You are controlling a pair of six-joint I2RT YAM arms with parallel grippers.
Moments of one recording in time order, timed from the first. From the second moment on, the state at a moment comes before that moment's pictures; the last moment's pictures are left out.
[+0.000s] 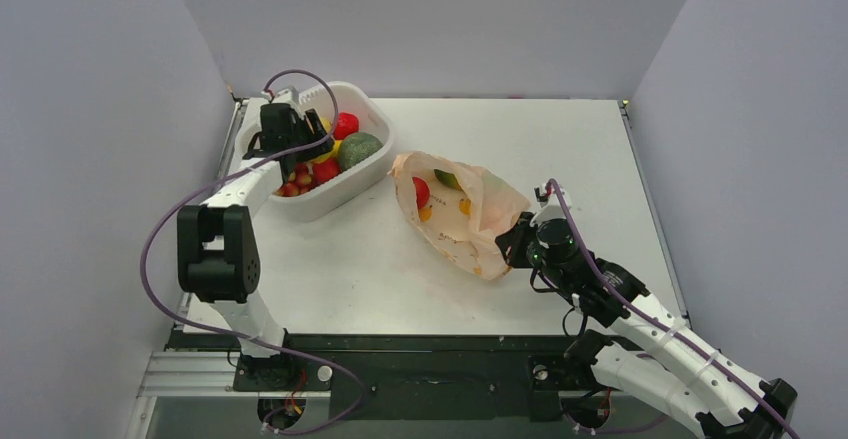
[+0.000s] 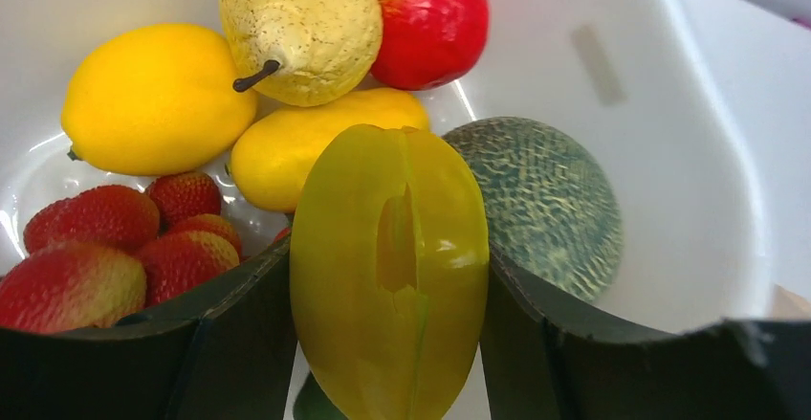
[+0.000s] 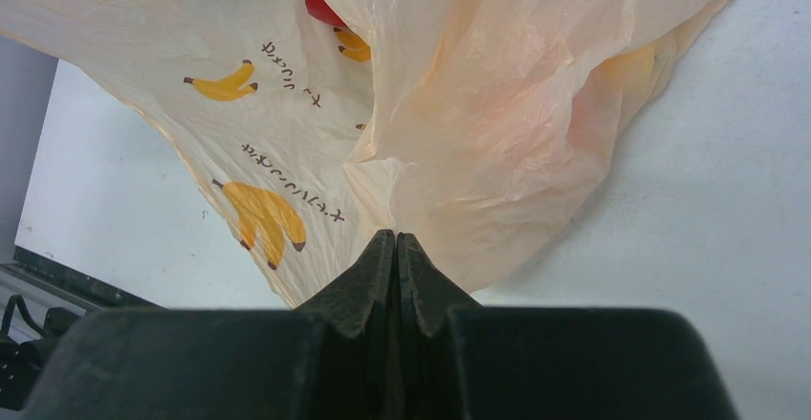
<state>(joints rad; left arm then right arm) -0.04 1.71 1.23 -0.06 0.10 -0.41 0.73 0.74 0.67 -0.46 0.21 0.63</state>
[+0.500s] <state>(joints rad) -0.04 1.92 1.36 -0.08 0.05 -0.35 0.73 0.74 0.67 -0.46 0.21 0.62</state>
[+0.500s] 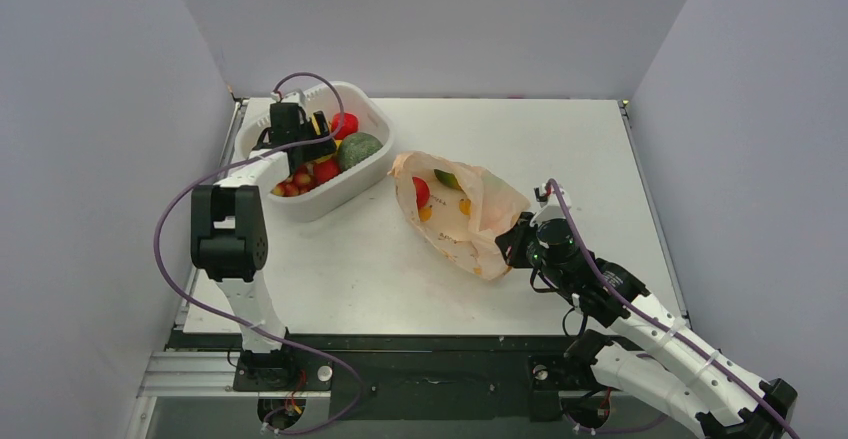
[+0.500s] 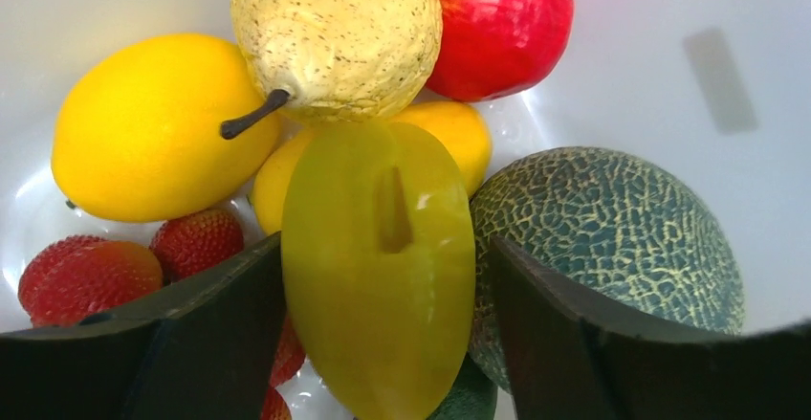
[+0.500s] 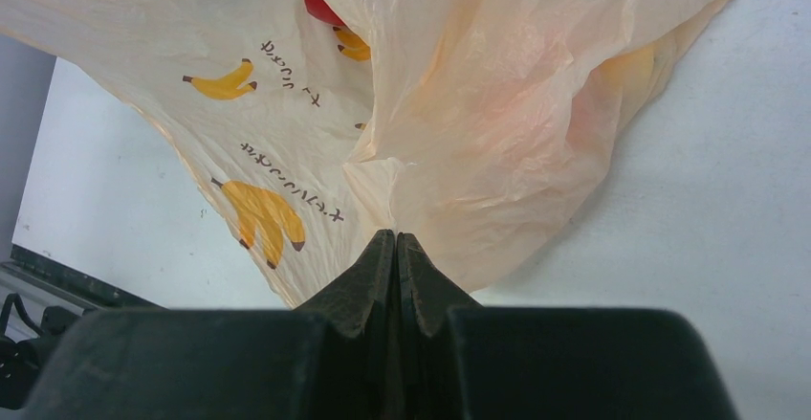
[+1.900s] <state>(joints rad) -1.42 1.09 1.02 -0.13 -0.48 -0.48 0.73 0.65 0.86 -0.63 0.11 0.52</state>
